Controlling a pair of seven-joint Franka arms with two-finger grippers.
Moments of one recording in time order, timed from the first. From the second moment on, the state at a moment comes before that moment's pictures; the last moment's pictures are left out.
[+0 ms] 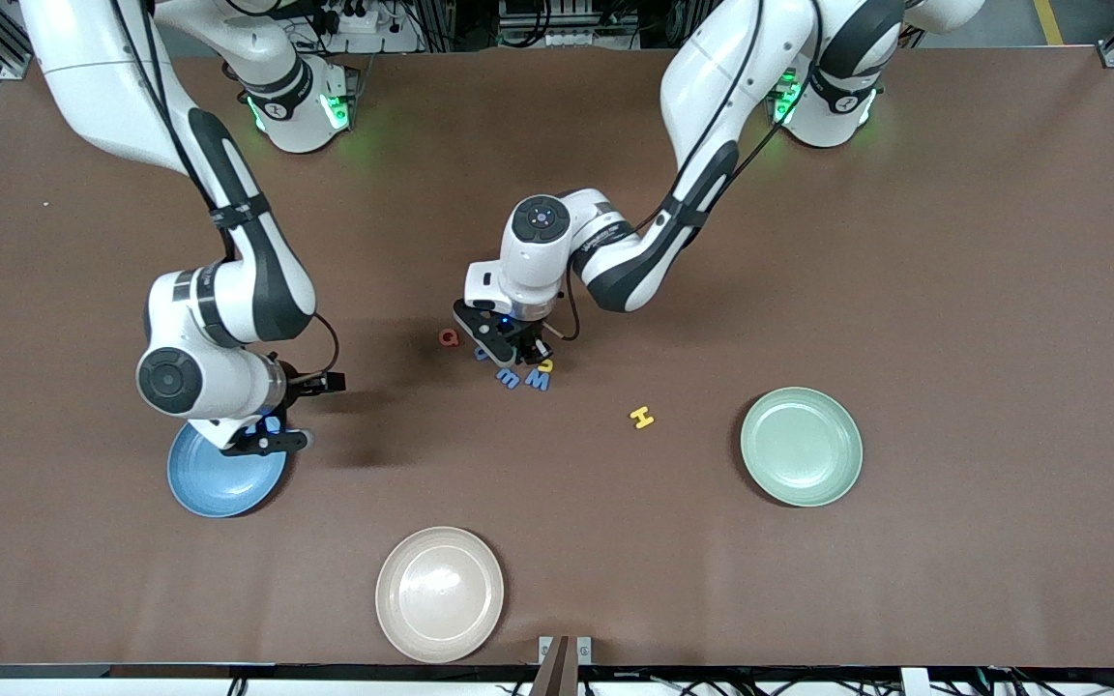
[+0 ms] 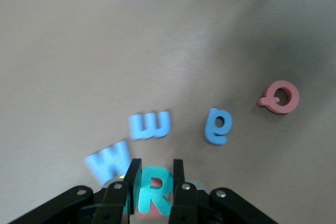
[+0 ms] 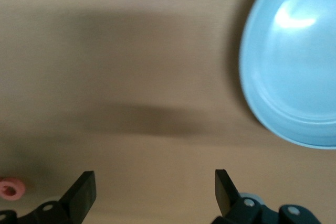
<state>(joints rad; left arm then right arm) -0.73 0.82 -0.17 -1.39 0.16 2.40 -0.14 0.24 0.55 -0.03 -1.72 0.08 2.03 0.05</state>
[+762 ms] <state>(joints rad) -0.33 0.57 -0.17 -1.40 0.16 1.90 -0.14 0.62 0.63 -0.02 -1.62 0.12 2.16 0.17</state>
